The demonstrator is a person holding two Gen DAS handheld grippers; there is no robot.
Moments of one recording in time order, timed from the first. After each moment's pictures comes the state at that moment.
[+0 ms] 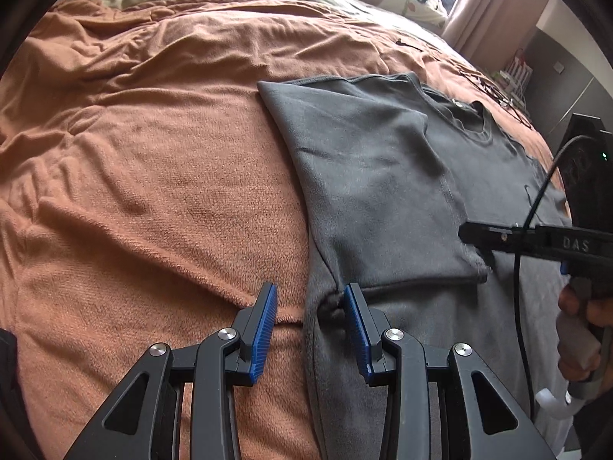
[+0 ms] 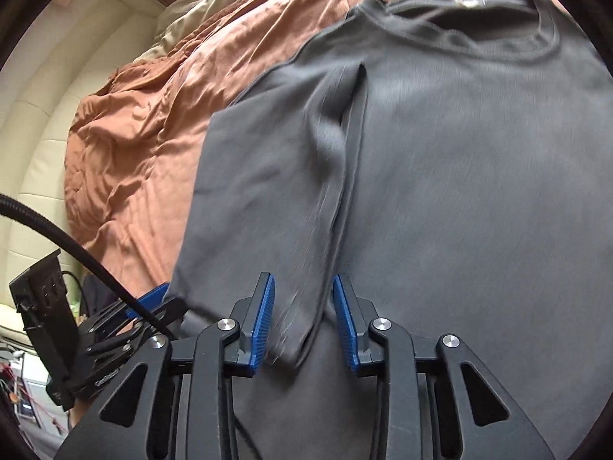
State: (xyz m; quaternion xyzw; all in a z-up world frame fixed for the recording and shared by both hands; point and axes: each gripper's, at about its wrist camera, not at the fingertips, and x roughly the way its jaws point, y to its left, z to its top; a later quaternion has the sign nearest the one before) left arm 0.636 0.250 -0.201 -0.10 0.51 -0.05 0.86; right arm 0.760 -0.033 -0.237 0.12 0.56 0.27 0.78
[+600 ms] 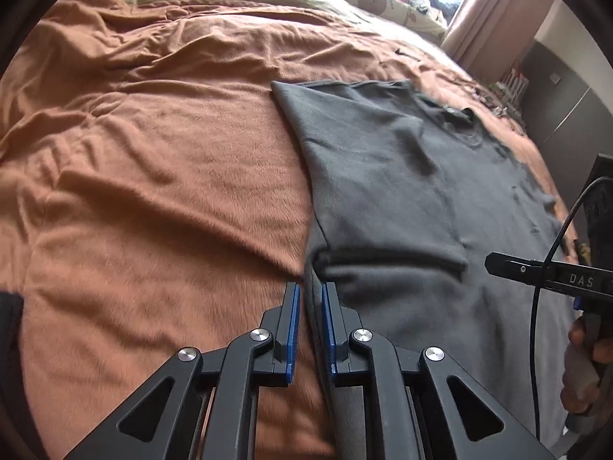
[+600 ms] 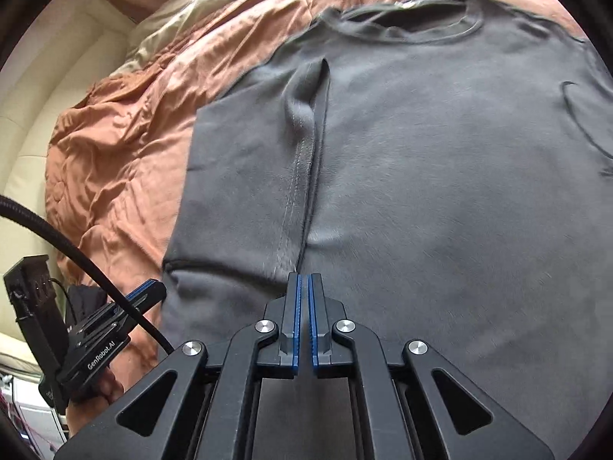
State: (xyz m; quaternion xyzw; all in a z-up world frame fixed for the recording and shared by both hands) left arm 0.598 0.261 -0.189 -0.13 0.49 -0.06 0.86; right arm 0.691 -0.048 -0.204 0.12 0.54 0.18 0.81
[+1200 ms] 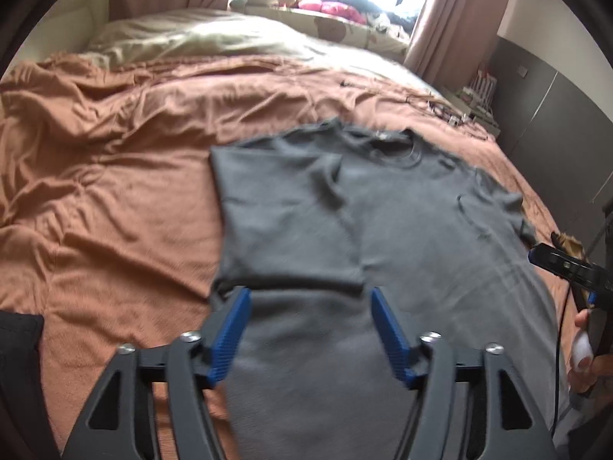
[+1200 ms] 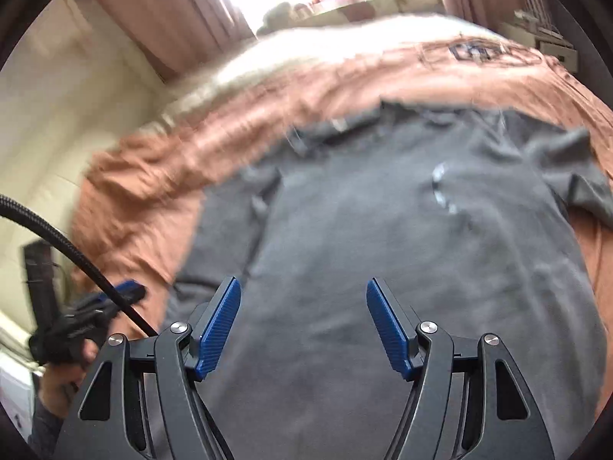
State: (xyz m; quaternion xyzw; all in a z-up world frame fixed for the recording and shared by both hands) left arm 0.580 0.184 -0.114 -0.09 0.43 -0.07 0.90; right arm 0.594 -0.176 -0.128 0.14 0.36 0.22 0.89
